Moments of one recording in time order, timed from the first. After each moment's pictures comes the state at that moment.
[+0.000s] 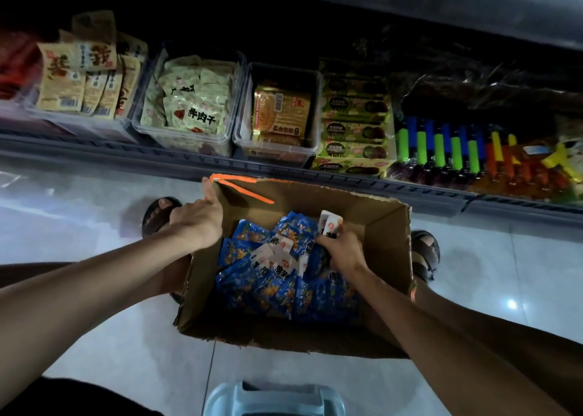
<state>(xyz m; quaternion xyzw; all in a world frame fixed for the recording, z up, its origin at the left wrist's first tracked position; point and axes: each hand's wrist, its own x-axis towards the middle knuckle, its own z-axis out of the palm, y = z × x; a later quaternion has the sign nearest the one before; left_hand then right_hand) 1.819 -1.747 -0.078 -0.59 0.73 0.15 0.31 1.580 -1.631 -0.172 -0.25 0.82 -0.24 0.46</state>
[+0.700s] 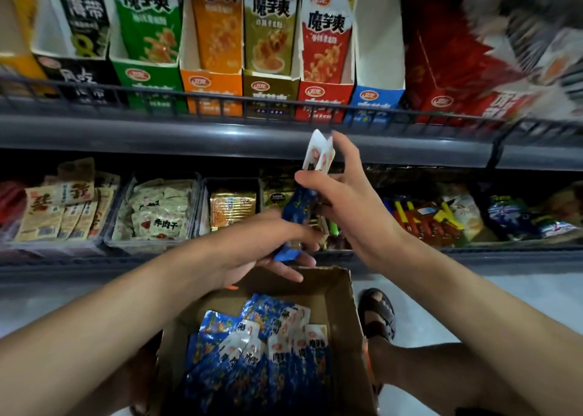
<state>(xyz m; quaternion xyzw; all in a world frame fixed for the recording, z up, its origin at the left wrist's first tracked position) 1.701 -1.720 0.139 -0.38 0.54 0.75 -0.05 1.559 -1.672 0.152 -0.39 0.62 -0.51 0.44</state>
